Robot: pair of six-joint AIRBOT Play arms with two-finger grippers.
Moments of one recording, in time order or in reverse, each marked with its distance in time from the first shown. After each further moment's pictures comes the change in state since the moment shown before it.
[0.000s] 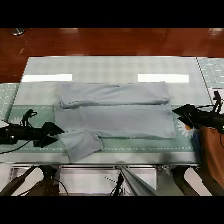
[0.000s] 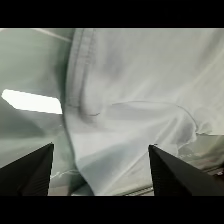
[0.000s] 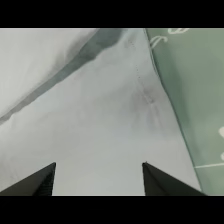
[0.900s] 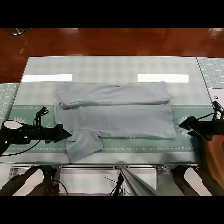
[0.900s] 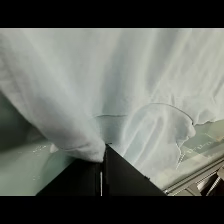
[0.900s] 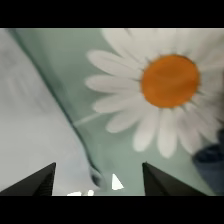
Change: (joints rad) left arm -0.205 0.000 -0.072 -0.140 0.134 0.171; right arm 0.000 0.003 -0.002 -0.455 0.036 0.248
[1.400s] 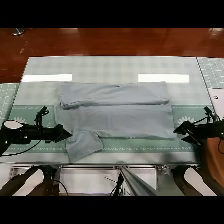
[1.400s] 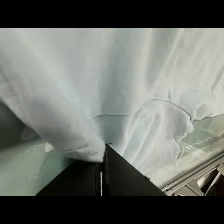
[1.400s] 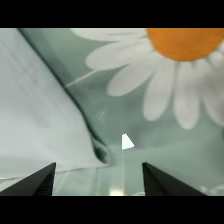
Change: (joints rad) left arm -0.004 0.000 0.000 -0.007 -0.003 0.012; right arm 0.000 -0.089 -0.024 0.075 0.089 -0.043
